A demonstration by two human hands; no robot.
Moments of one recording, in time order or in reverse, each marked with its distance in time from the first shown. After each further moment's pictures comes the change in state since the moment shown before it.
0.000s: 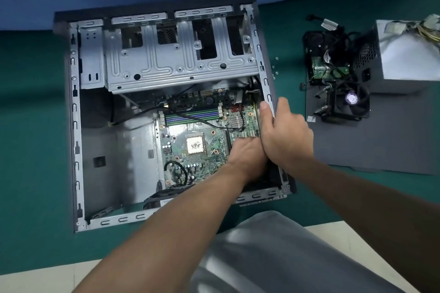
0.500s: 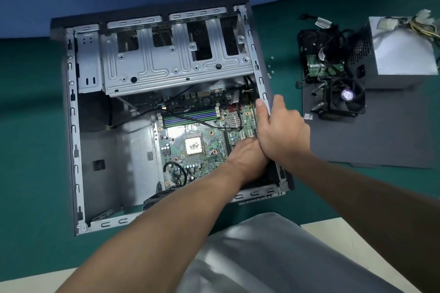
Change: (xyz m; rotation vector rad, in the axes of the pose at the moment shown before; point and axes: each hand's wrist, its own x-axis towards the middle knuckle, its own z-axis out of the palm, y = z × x) left_hand -0.004 0.001 0.002 -0.277 -0.109 -0.024; right_hand 0.003 0.002 0.005 -0.038 0.038 0.000
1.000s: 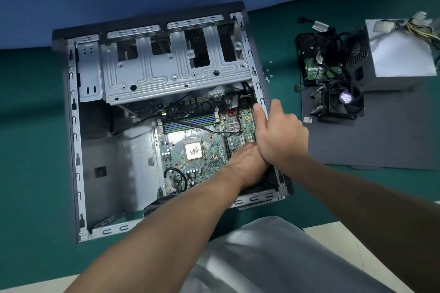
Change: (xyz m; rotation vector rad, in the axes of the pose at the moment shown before) left_hand -0.004 0.003 -0.005 -0.147 -0.068 -0.091; right_hand 0.001 0.000 0.001 -0.002 0.033 -0.024
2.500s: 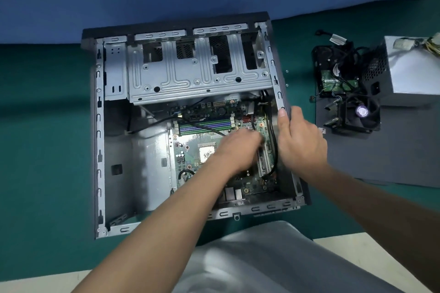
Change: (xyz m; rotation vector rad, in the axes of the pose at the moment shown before) left_hand -0.008 -0.017 -0.058 0.425 0.128 0.058; right_hand -0.001 -0.003 -0.007 0.067 -0.047 0.032
